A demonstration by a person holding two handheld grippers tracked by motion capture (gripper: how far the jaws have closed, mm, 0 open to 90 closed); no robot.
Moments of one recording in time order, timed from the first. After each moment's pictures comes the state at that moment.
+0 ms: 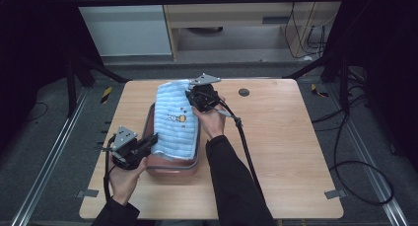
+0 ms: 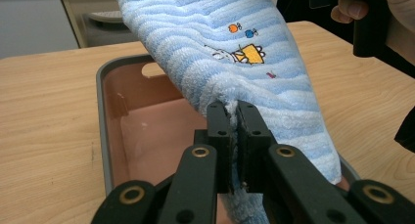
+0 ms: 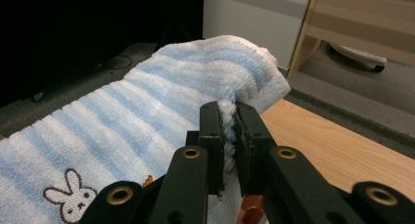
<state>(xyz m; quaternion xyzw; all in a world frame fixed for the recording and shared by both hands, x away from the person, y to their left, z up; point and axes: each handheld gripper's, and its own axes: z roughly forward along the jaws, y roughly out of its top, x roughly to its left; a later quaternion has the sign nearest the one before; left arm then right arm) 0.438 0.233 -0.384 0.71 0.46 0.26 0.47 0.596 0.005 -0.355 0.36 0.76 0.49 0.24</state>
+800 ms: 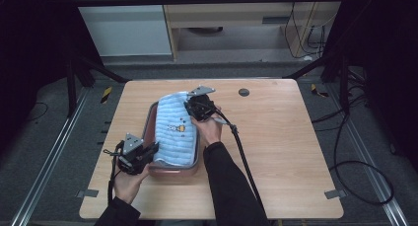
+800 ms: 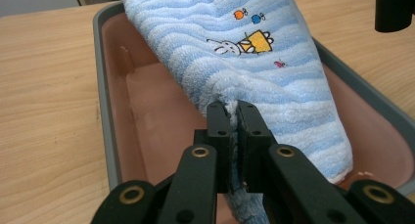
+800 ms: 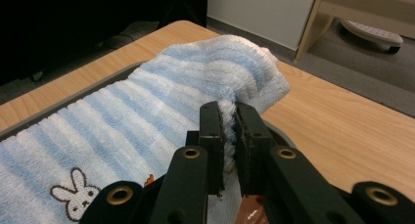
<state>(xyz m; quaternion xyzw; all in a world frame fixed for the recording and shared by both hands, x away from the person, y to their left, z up) 0.442 0.234 -0.419 0.74 0.47 0.25 0.42 0.601 0.016 -0.401 0.37 0.78 0.46 0.22</state>
